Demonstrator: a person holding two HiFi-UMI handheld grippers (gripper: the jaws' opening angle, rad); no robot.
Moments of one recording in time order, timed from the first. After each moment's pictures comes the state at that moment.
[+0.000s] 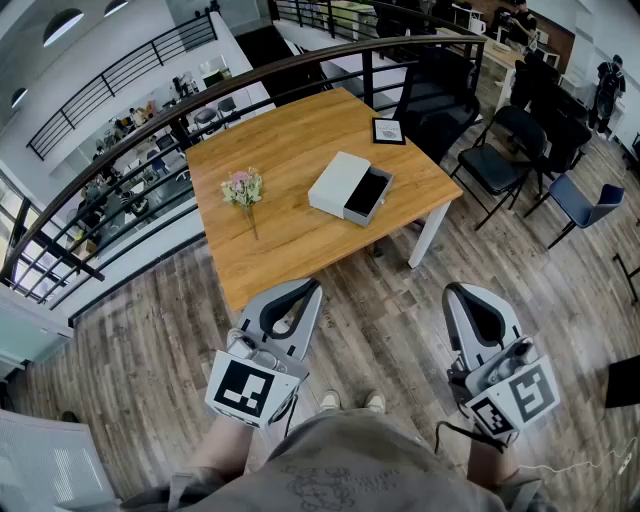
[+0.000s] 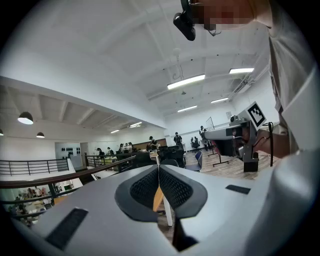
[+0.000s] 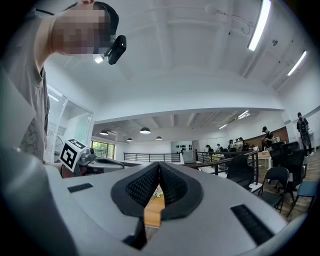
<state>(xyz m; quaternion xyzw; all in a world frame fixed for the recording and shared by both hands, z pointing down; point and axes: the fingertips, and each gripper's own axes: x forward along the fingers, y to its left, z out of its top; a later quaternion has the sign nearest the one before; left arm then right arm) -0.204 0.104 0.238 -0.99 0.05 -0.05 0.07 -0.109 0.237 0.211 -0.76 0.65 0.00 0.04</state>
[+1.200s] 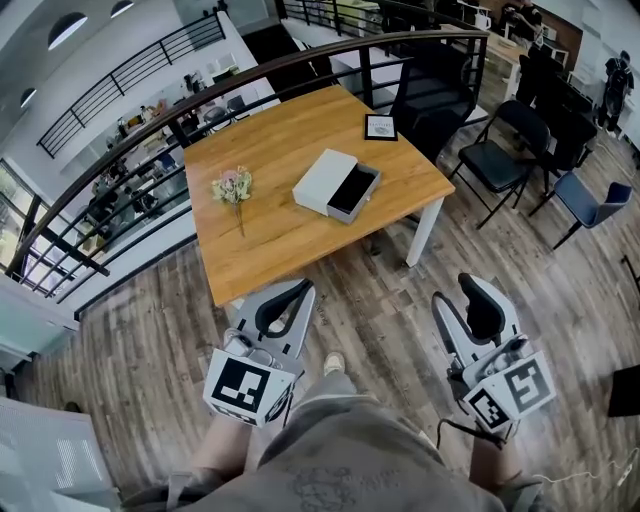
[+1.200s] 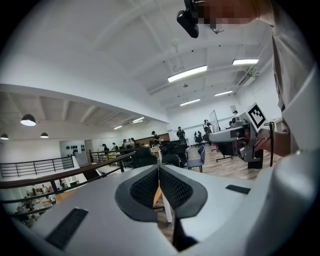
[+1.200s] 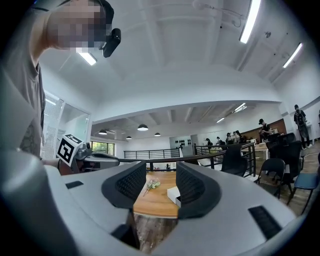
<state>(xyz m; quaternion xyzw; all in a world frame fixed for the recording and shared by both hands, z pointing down) -0.153 0.145 0.266 -0.99 0.08 -0.08 0.10 -0.038 0.286 0.257 -0.76 0.65 -0.03 0.04</state>
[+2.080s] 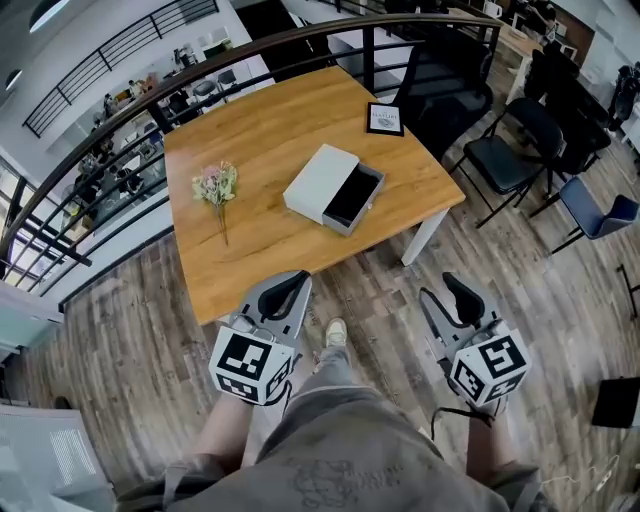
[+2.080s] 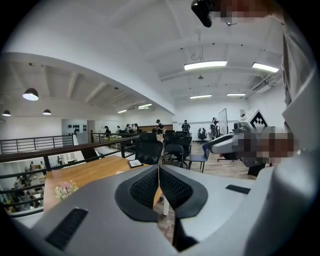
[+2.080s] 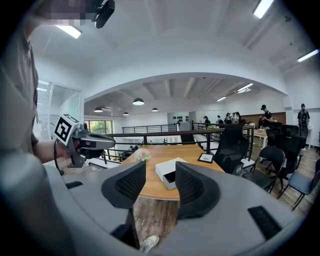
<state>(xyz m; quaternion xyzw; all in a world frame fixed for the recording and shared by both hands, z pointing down) -0.071 0.033 0.358 -0.99 0.09 -0.14 0.01 0.056 0.177 0.369 -0.75 0.64 -0.14 -0.07</state>
